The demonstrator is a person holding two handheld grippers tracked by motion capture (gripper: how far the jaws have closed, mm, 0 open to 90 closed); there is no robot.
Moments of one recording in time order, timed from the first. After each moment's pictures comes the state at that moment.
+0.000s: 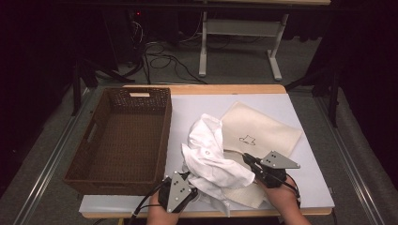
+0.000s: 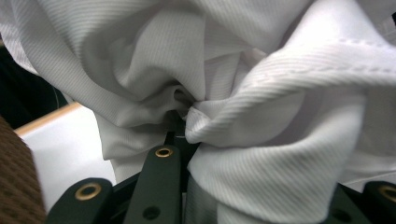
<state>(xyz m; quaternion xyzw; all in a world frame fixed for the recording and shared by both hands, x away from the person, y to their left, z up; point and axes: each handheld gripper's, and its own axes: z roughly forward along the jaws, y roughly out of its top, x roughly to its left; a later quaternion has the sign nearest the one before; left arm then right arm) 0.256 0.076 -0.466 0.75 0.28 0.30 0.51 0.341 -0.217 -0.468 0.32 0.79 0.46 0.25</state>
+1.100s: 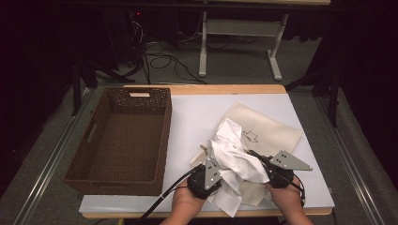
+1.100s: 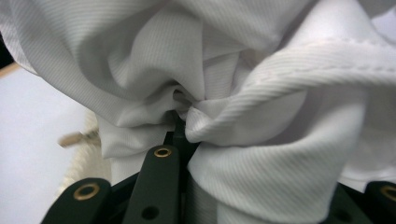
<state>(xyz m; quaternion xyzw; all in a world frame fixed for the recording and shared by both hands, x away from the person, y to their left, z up) 0.308 0.009 -0.490 0.82 0.29 0.24 0.43 0.334 -0.229 -0.453 0.32 0.76 0.51 0.25</state>
